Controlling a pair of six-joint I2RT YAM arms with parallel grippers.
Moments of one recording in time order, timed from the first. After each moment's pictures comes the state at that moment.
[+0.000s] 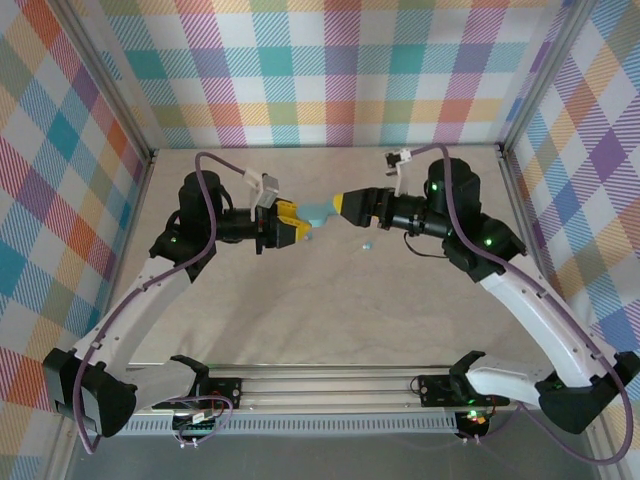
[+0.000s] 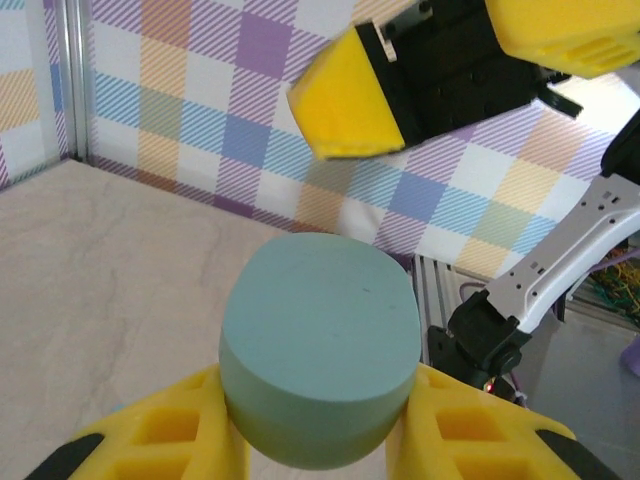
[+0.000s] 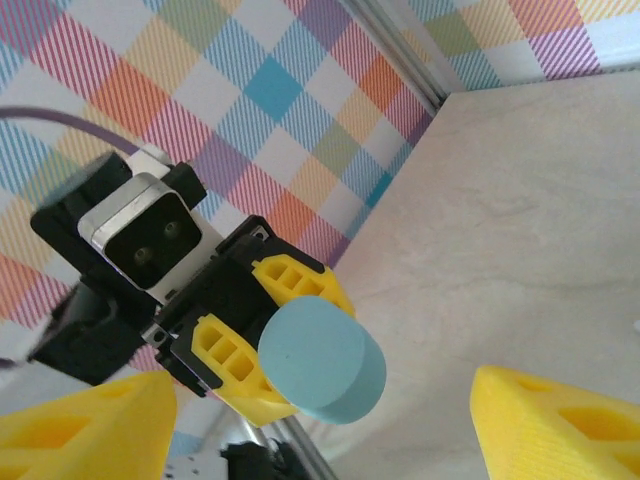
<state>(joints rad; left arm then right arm) -0.39 1.16 1.07 -0.17 1.01 -0.02 0.64 1.15 1.36 -0.47 -0.47 0.58</state>
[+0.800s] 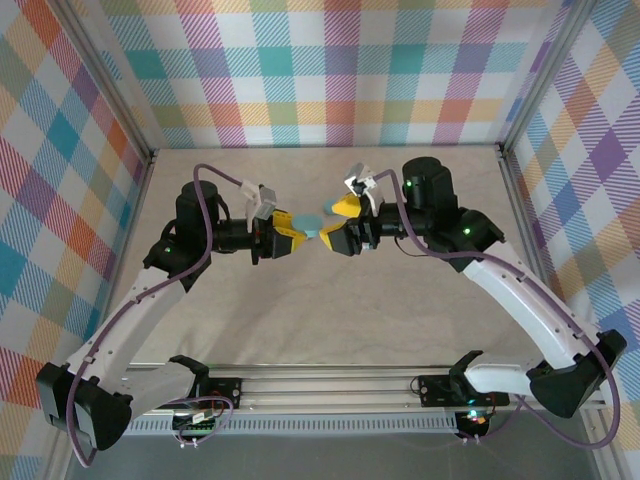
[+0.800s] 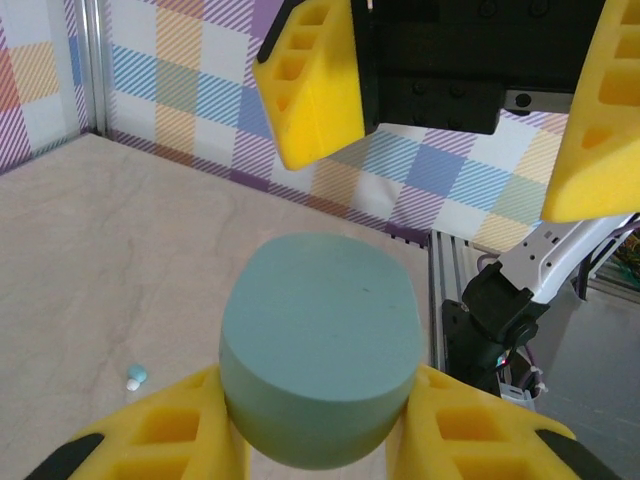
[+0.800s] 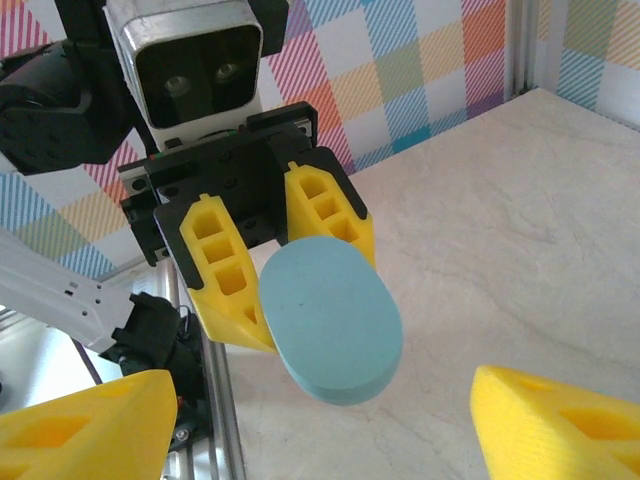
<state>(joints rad) -0.39 1.09 1.02 -0.24 0.96 0.04 0.67 1.23 1.36 -0.53 -0.65 0.02</state>
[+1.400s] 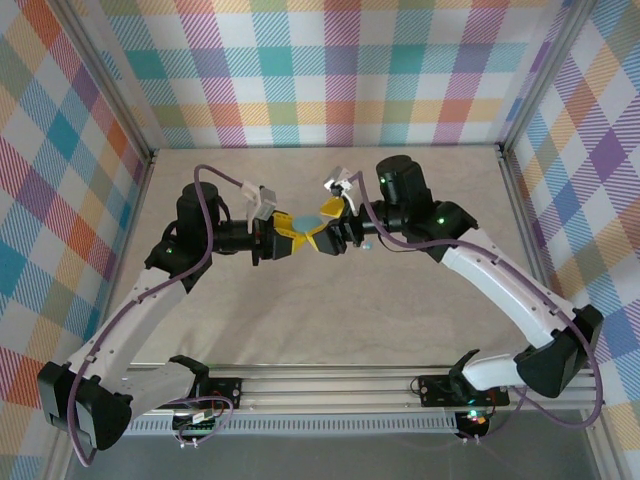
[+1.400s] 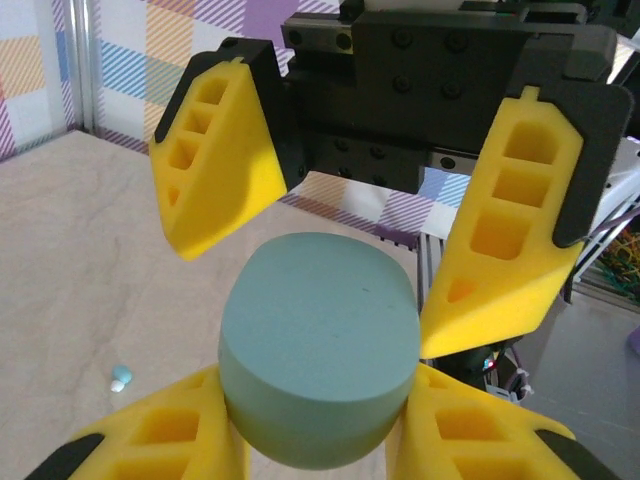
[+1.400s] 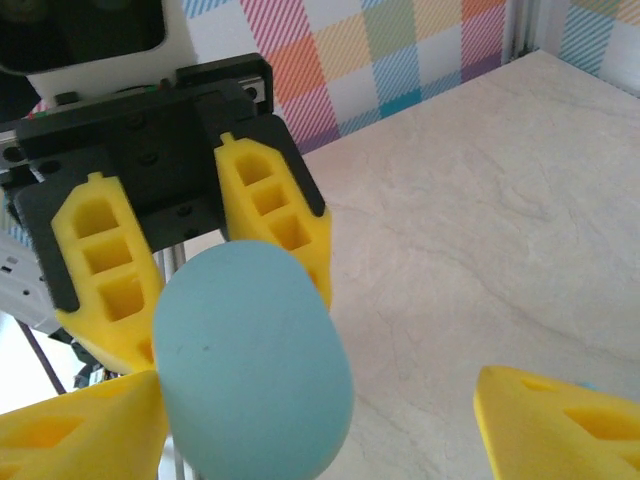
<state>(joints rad) -0.39 1.09 1.00 -0.21 0.98 0.01 0.71 1.35 1.40 -0.54 -0.59 -0.04</state>
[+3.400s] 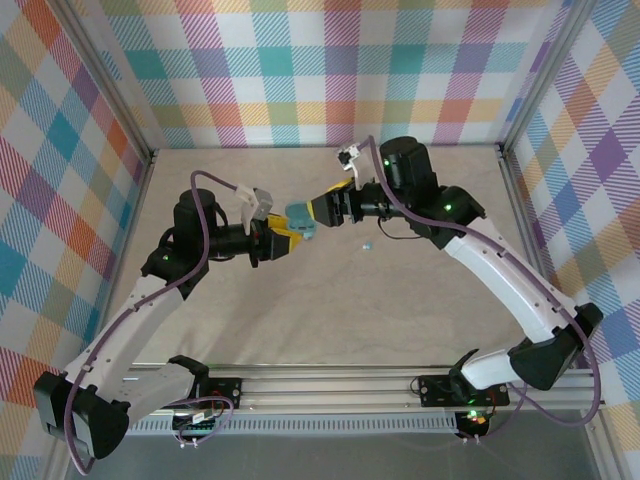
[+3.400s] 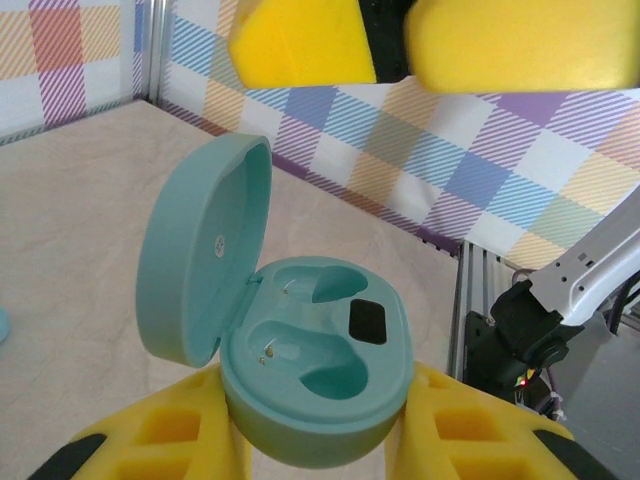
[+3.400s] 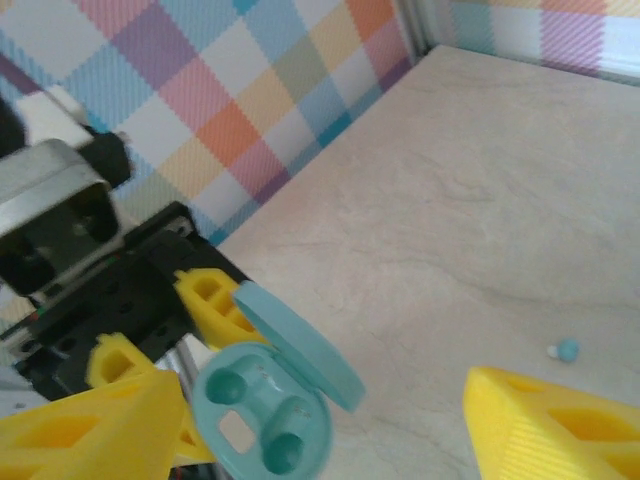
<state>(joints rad) -0.38 1.04 0.96 -0.24 0.85 -0.05 0.68 1.39 1.57 -0.64 -0.42 0.28</state>
